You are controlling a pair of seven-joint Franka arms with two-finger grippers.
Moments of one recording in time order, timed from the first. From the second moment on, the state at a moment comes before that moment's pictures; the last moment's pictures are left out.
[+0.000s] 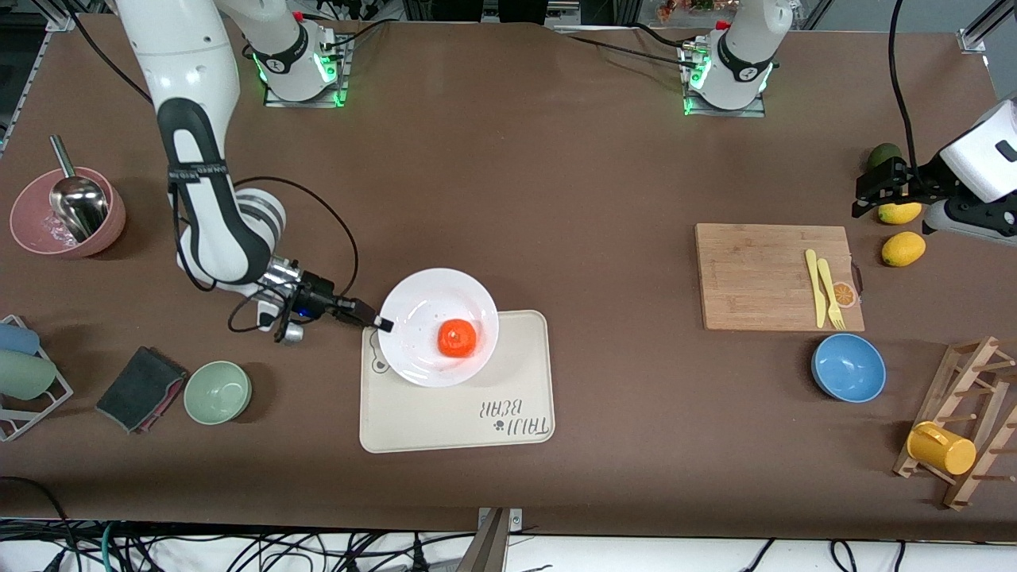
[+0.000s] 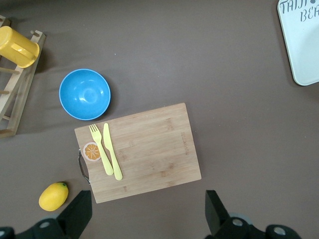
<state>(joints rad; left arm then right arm) -0.02 0.05 0.01 -1.58 -0.02 1.61 0.22 0.40 0.66 -0.21 -1.83 1.68 2.21 -0.81</state>
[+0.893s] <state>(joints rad) -0.02 0.05 0.01 -1.58 -0.02 1.61 0.22 0.40 0.92 -0.21 -1.51 1.68 2.22 -0.70</state>
